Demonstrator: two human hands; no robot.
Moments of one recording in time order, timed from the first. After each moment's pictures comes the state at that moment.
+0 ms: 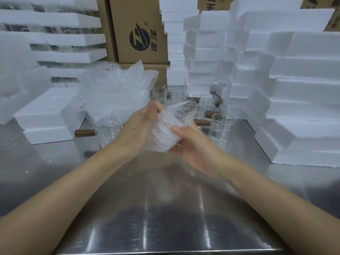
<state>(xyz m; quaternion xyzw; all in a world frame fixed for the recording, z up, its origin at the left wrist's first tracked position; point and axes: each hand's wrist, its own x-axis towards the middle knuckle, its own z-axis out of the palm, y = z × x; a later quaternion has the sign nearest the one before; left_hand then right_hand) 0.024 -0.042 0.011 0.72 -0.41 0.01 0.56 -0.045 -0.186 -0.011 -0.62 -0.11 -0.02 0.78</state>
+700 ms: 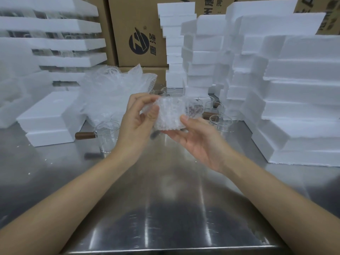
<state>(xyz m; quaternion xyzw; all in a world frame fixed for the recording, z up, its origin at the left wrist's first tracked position) 0.023 -0.053 0.008 0.62 -0.41 0.16 0.65 -0.054 -0.197 0.009 -0.47 -0.10 -0.05 0.88</state>
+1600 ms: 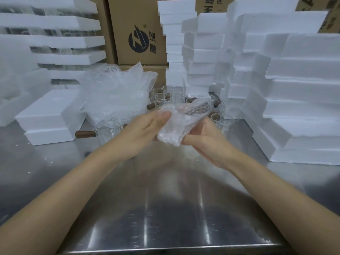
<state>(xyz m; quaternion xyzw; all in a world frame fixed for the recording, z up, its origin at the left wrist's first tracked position) 0.014 -0.039 0.025 0.75 -0.46 -0.03 0.48 -0.054 -0.200 0.005 -0.72 -0.11 -0.12 0.67</state>
